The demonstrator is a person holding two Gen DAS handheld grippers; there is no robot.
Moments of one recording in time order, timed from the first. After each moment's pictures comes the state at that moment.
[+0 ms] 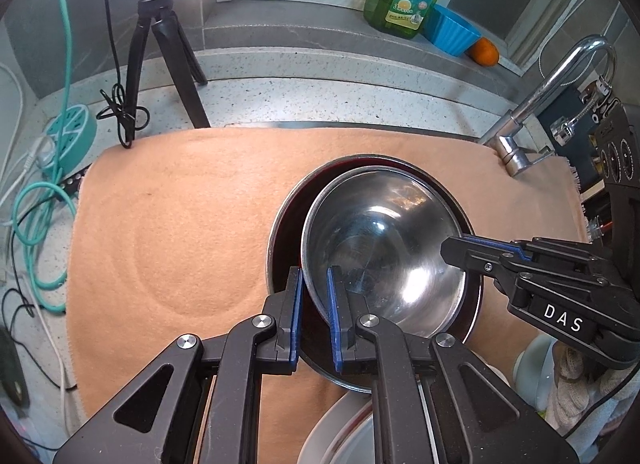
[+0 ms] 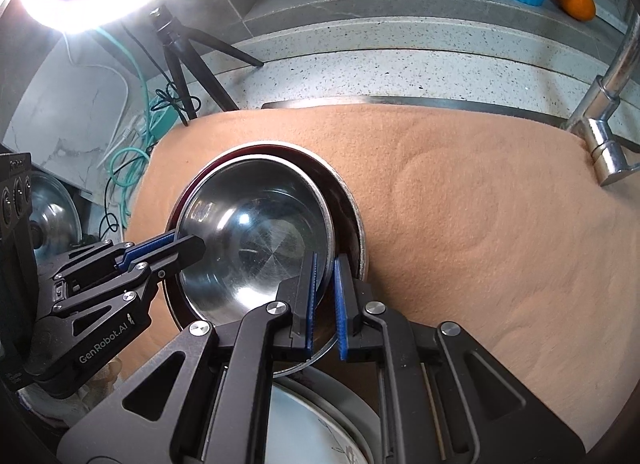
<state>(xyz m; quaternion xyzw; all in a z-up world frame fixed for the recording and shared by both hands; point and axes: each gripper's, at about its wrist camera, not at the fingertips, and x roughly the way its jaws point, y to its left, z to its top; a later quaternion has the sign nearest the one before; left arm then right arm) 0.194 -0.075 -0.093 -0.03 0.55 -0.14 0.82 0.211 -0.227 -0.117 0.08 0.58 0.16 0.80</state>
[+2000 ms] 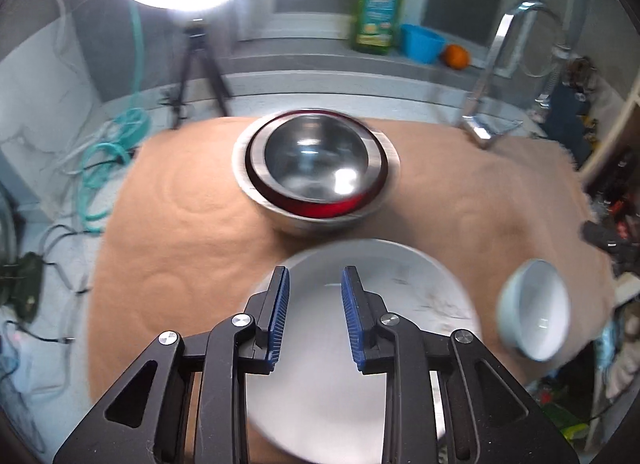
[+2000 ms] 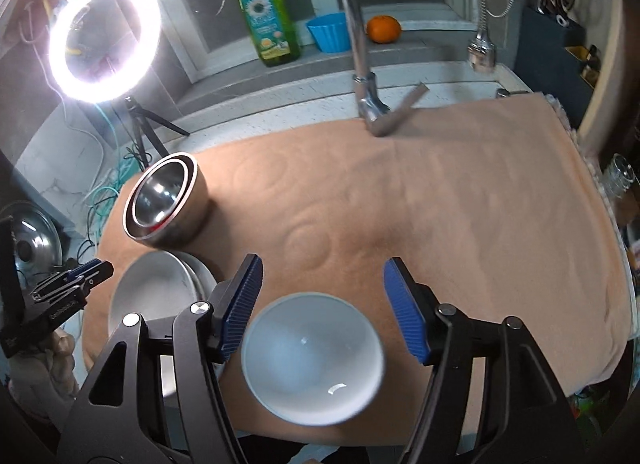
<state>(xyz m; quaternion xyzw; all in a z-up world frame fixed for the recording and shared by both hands) 0.049 -0.124 -0.064 0.00 0.47 -0.08 0.88 0.030 -0.415 -0.063 0.11 0.46 0.04 0.88</state>
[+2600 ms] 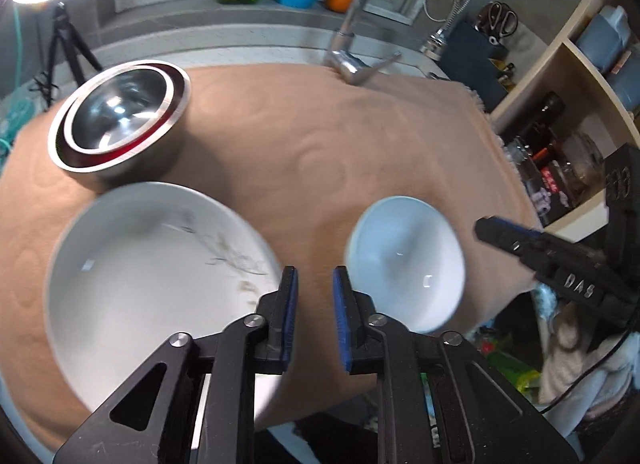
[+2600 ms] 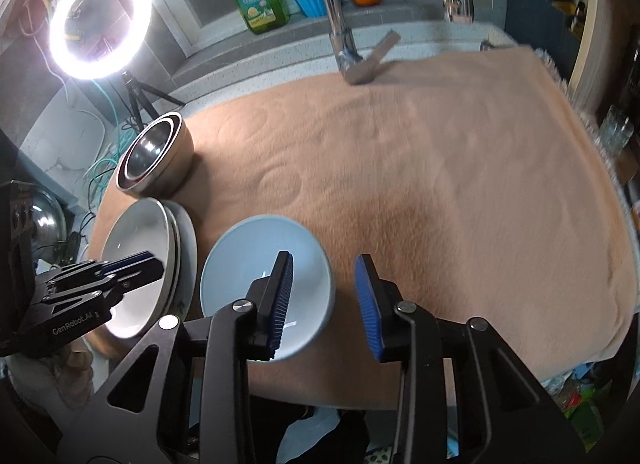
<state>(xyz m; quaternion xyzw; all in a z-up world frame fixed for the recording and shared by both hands) 0.025 -0.223 -0.083 -0.02 0.53 -0.23 0.82 -0.008 -0.447 -0.099 0.14 0.50 0.07 0.85</state>
